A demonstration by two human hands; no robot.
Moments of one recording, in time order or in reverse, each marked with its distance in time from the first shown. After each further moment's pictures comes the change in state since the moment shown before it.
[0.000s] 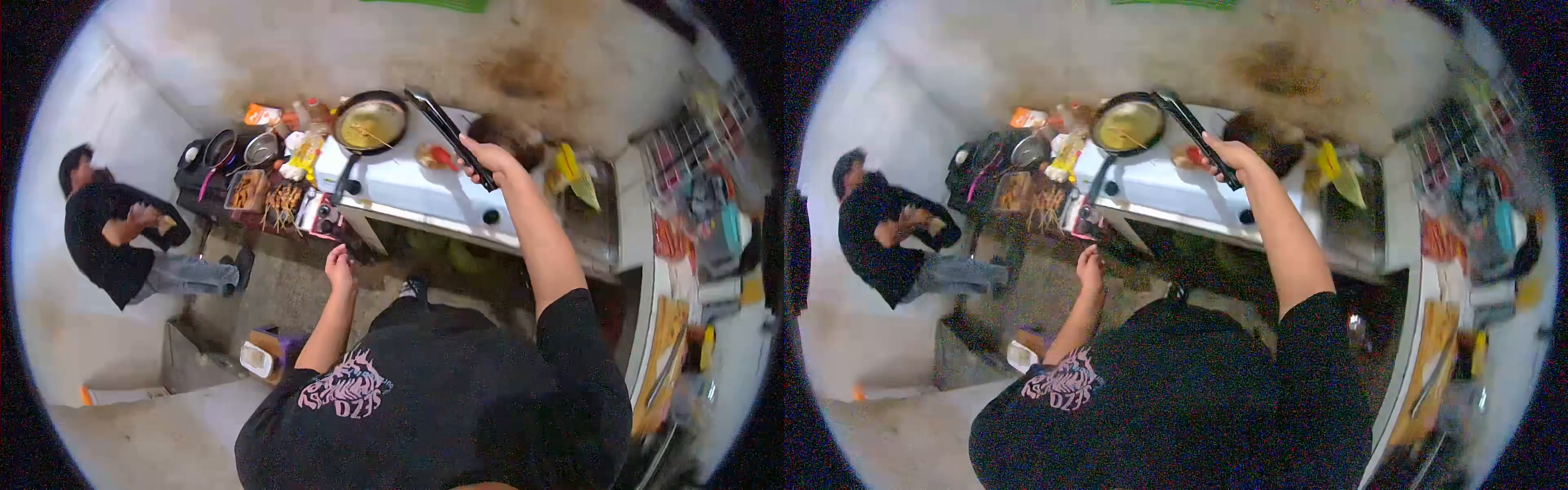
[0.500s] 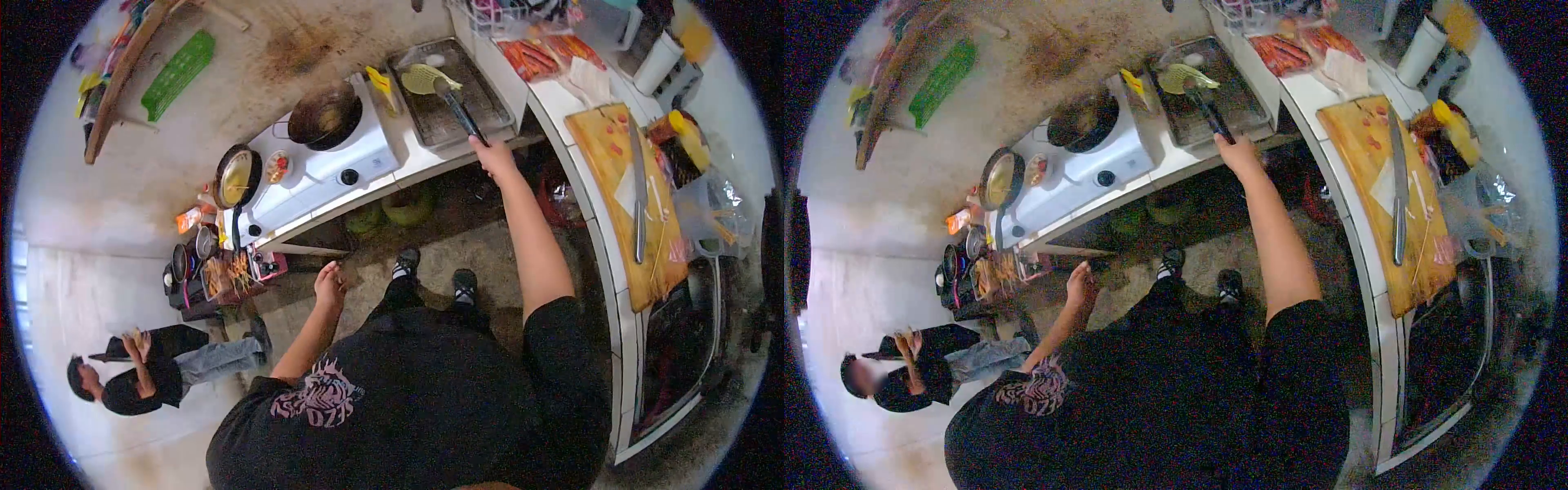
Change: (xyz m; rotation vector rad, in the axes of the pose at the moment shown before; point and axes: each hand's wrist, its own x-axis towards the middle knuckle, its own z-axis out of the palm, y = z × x) left_hand -0.227 -0.027 0.134 0.377 -0.400 -0.460; right_hand -0.257 0.260 -0.264 -0.230 1.110 -0.100
